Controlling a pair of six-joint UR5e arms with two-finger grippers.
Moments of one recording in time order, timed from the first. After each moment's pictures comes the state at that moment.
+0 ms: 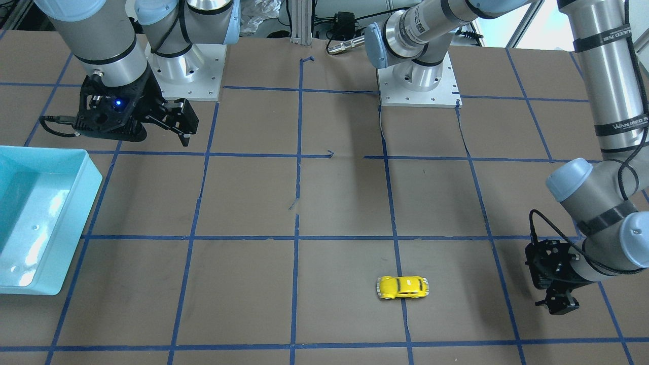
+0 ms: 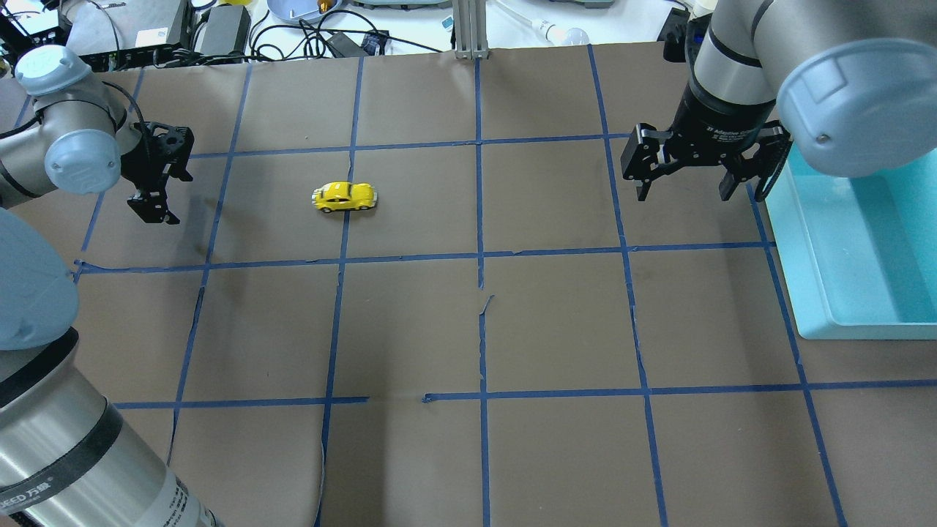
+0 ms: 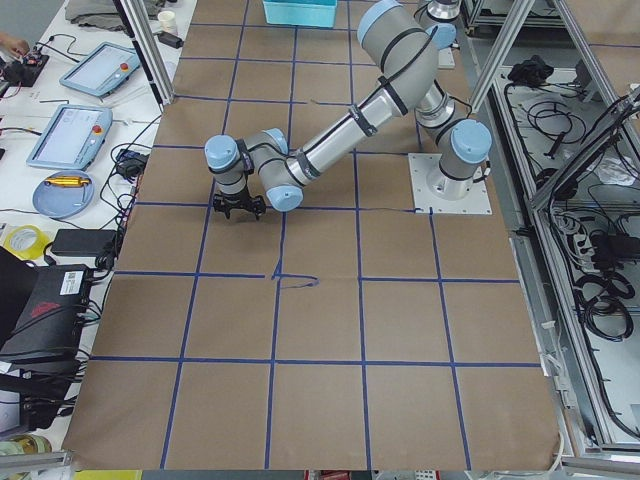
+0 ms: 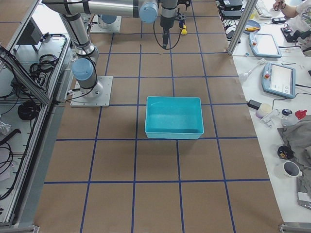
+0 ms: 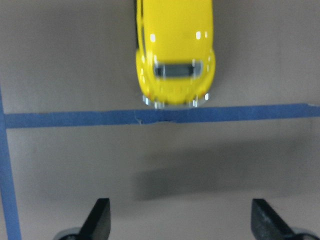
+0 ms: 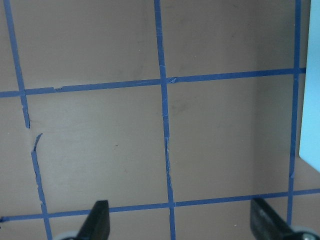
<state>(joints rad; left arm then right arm) -1.15 -2.21 -1.50 -1.01 1.59 2.02 1.59 -1.56 1.65 -1.62 -1.60 0.09</state>
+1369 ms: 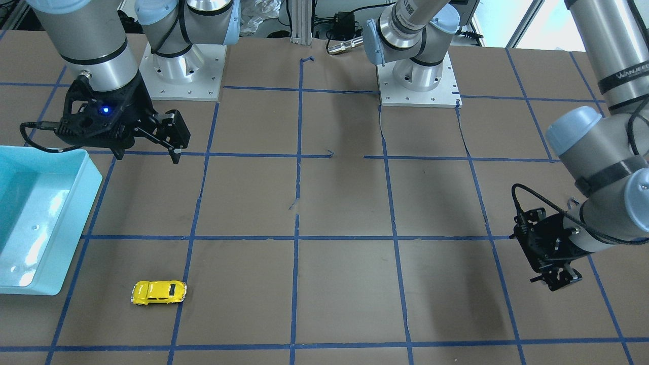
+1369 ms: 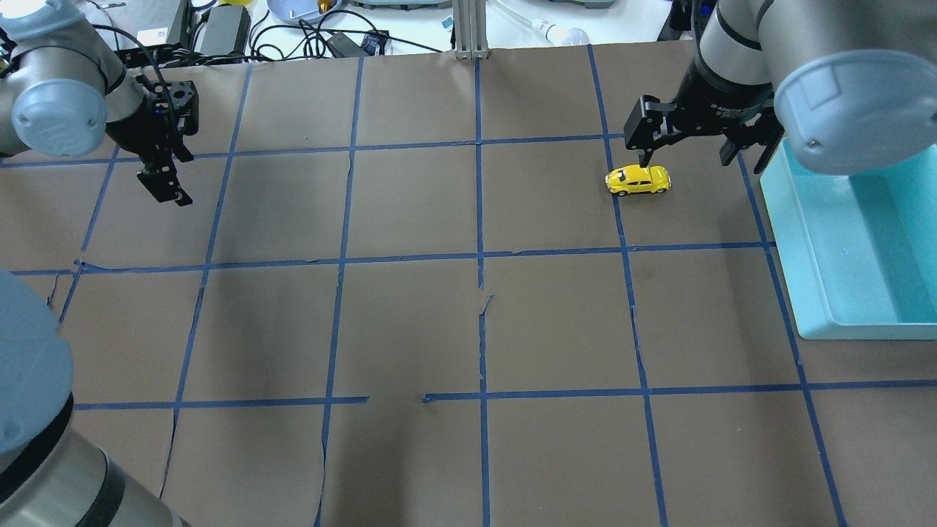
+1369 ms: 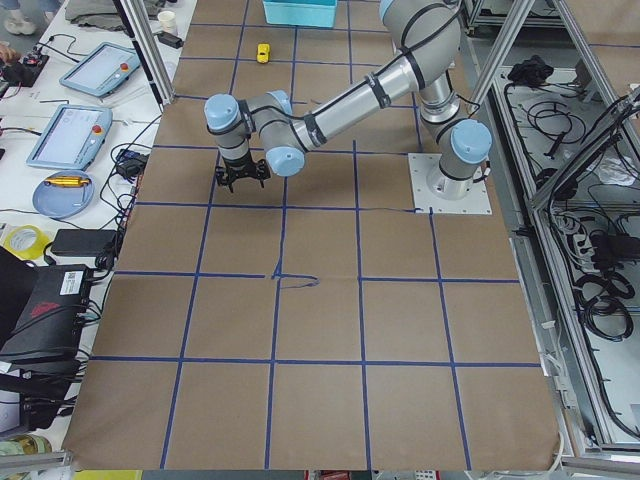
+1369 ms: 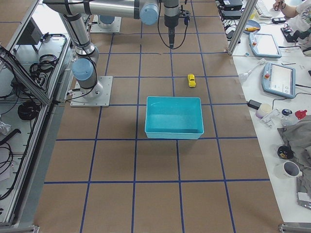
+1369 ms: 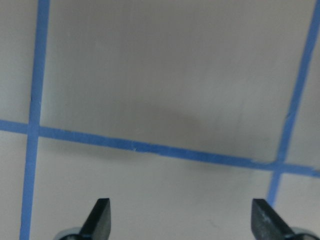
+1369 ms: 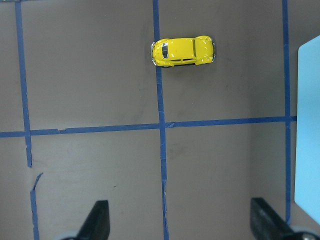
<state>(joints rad) -1.25 -2.00 -1.49 -1.28 1.58 1.60 1.58 -1.53 1.65 -1.78 -1.61 0.00</state>
